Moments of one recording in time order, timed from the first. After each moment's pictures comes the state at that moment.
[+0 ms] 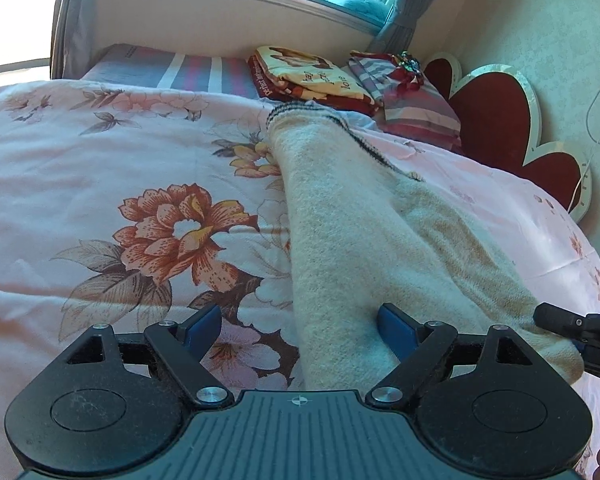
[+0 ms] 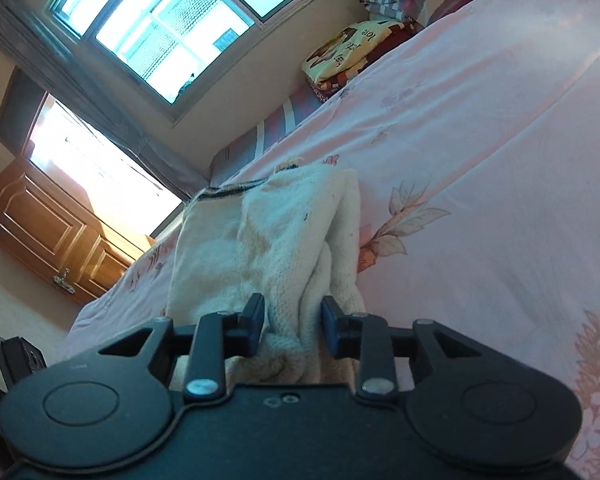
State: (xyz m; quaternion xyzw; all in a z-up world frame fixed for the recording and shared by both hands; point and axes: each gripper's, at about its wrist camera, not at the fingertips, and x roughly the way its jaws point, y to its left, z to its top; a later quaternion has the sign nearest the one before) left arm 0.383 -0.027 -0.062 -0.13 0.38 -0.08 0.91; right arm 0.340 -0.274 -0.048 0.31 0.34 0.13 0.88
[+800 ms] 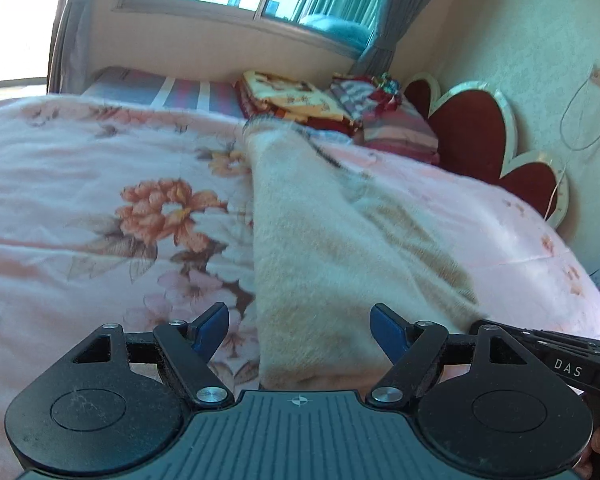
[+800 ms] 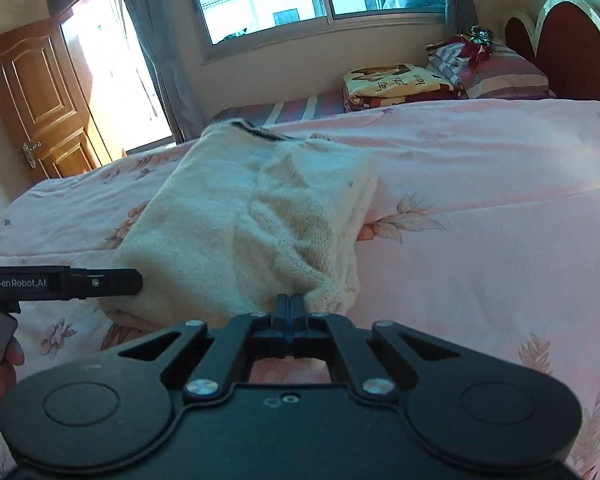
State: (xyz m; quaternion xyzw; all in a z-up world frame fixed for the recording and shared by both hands) left arm 0.316 -0.042 -0.047 -0.14 0.33 -0.10 0.93; right arm 0.302 -0.223 -0.032 0.08 0.32 0.16 0.93
